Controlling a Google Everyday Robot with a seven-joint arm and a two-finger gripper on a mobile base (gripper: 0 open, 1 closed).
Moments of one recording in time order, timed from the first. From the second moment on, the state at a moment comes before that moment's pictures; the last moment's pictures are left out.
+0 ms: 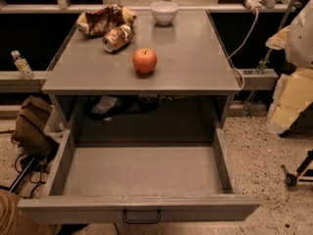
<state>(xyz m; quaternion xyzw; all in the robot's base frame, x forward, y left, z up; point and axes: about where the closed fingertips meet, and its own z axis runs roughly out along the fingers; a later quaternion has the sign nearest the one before) 0.438 -0.216 0.978 -0.60 0.78 -0.04 0.16</state>
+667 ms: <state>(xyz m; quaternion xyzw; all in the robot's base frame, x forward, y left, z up) 0.458 -0.212 0.967 -0.60 0.78 -0.04 0.18</state>
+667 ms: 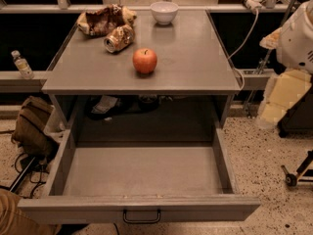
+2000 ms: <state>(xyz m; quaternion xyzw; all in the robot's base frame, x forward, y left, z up) 0.619 -0.142 0.924 -0.64 0.72 0.01 0.26</state>
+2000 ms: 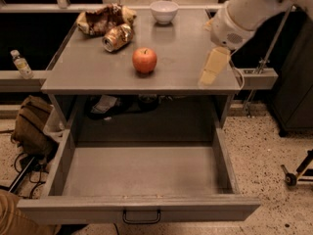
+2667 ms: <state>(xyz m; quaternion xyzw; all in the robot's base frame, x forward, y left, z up) 0.667 -0.109 0.912 -0.66 0.70 0.03 0.28</state>
